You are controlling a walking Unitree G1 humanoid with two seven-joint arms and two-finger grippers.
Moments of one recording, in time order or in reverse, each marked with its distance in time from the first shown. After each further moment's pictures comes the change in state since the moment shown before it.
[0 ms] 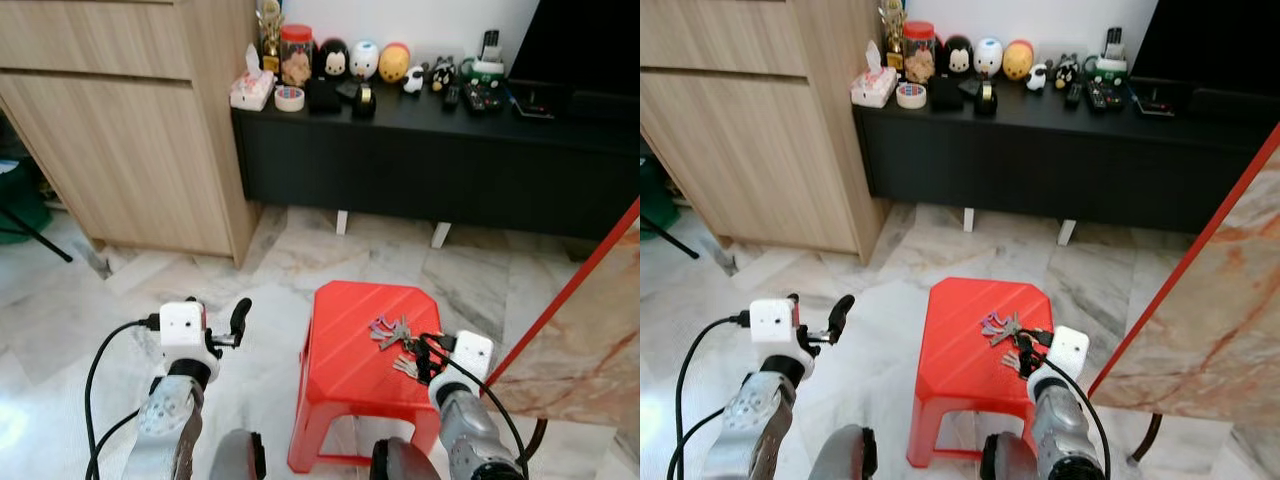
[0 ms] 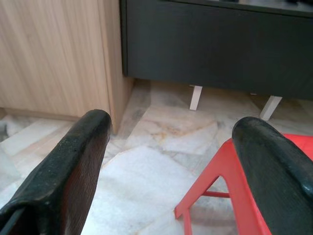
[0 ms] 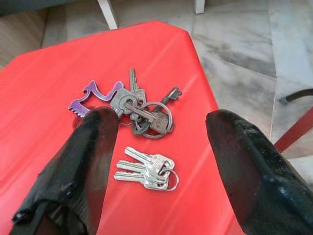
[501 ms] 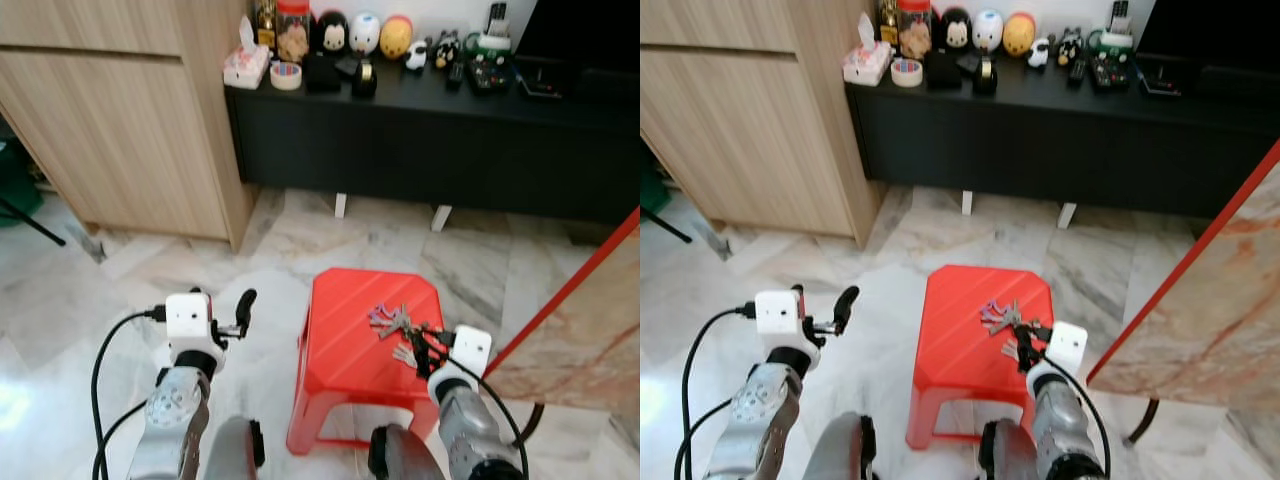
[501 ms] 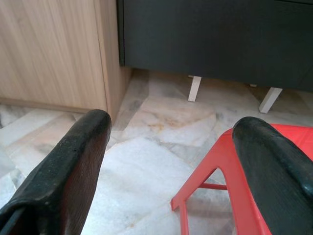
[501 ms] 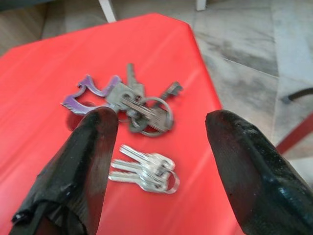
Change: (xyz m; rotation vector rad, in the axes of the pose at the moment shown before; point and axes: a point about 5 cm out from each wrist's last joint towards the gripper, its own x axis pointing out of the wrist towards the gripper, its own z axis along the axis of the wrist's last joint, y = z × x) left arm 0.002 -0.003 0.009 -0.003 -0.037 0.004; right arm 0.003 0.009 0.011 0.003 -0.074 0.044
